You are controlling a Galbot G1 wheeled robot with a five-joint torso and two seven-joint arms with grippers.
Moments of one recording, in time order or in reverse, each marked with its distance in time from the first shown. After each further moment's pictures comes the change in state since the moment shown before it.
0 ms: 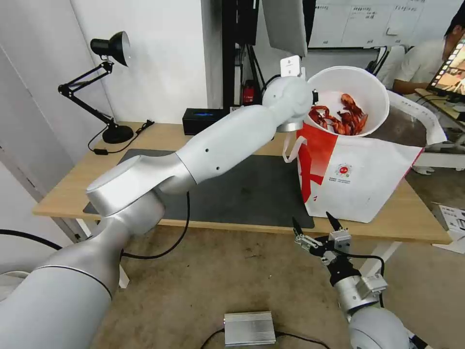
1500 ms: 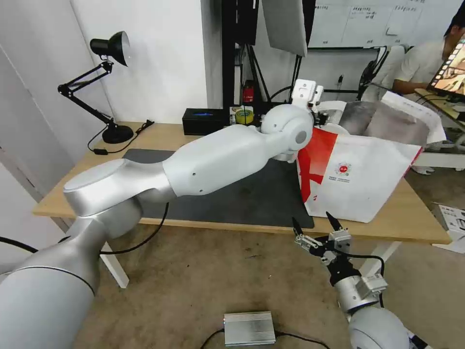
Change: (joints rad) left arm 0.005 0.192 0.120 -0.277 0.154 -0.006 0.070; right arm 0.000 0.000 0.000 0.000 0.000 0.000 0.000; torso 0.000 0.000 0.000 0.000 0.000
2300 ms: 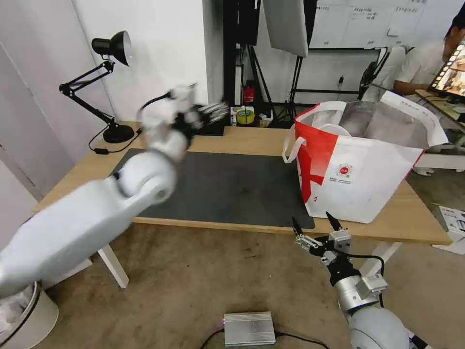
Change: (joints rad) left arm 0.729 0.720 -0.542 -0.568 0.535 -0.383 0.233; right arm 0.000 0.000 0.000 0.000 0.000 0.000 0.000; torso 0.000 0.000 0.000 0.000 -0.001
